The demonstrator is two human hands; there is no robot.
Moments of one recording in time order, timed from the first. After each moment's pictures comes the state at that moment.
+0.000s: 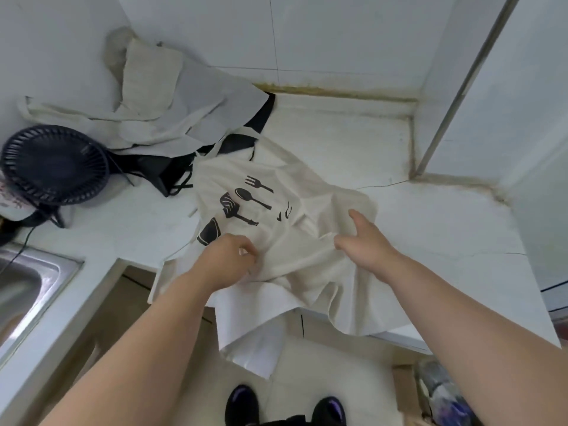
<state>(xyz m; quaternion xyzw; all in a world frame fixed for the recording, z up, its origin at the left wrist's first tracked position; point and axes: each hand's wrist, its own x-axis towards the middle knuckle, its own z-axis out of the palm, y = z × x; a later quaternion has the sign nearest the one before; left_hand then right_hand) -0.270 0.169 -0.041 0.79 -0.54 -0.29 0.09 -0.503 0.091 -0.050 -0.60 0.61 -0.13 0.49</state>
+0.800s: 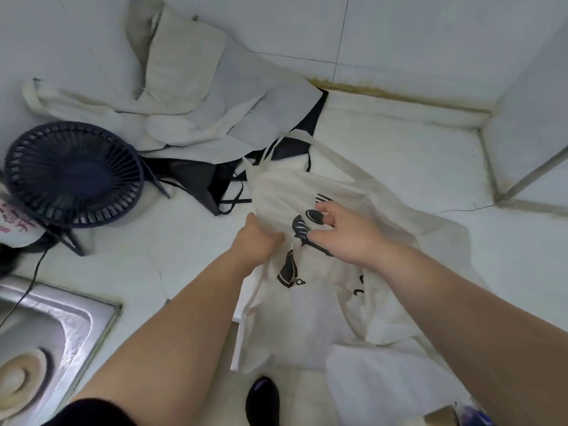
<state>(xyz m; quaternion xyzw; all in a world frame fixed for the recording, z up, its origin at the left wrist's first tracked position) -0.122 0.081 -0.083 0.76 -0.37 -0.46 0.28 -0.287 0.055 -0.020 -0.70 0.57 -0.04 0.42</state>
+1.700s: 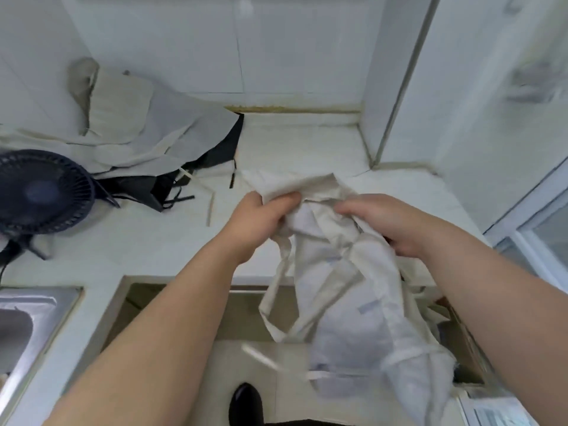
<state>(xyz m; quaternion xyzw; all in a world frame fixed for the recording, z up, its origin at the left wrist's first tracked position) -0.270 0.201 0.031 0.55 -0.49 -0.52 0.44 -0.466 0.205 0.059 -0.50 0.59 -0.22 0.59</state>
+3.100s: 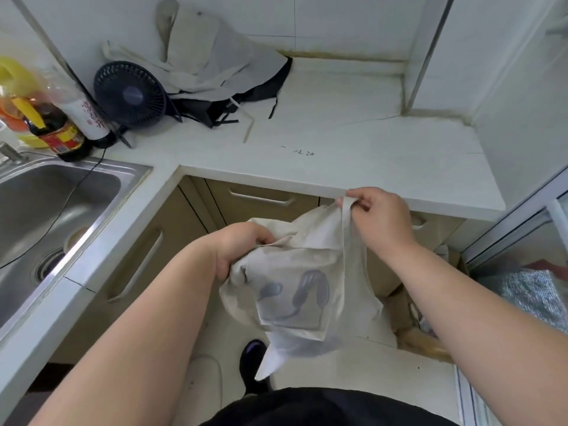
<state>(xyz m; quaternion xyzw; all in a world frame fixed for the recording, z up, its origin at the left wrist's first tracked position) -0.289 0.428 -0.007 0.69 -0.23 -0.66 0.18 -0.503 0.365 -0.020 -0.68 0.57 -0.35 0.30</state>
